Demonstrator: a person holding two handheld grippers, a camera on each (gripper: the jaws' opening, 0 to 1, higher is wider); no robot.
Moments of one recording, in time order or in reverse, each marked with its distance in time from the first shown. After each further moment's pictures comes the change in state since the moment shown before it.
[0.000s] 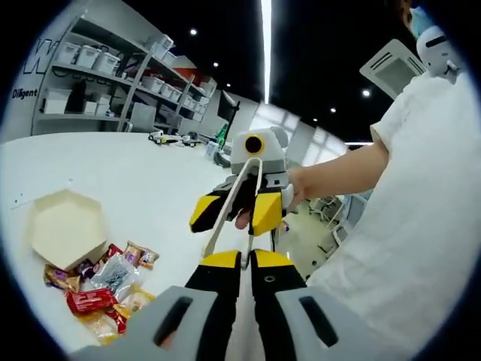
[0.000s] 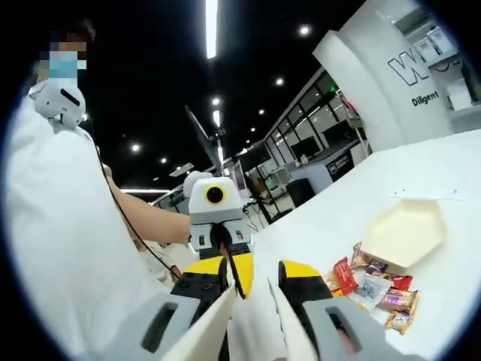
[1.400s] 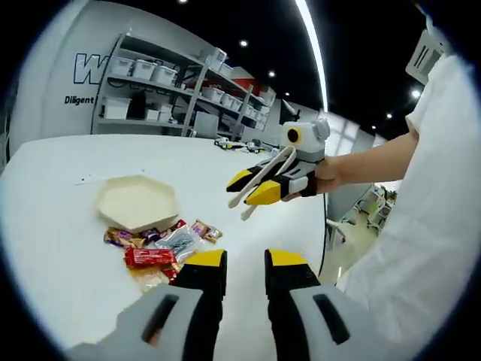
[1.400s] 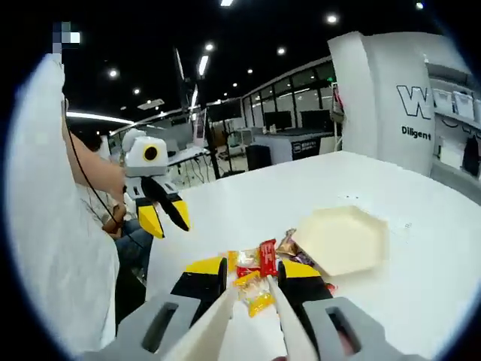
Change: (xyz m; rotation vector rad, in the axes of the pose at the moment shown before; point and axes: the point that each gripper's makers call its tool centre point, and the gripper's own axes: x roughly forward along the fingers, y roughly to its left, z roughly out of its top) left arm -0.065 0.041 -0.034 -0.041 -0.070 0.397; right arm -0.007 -0.082 -0.015 -0.330 0.293 -0.296
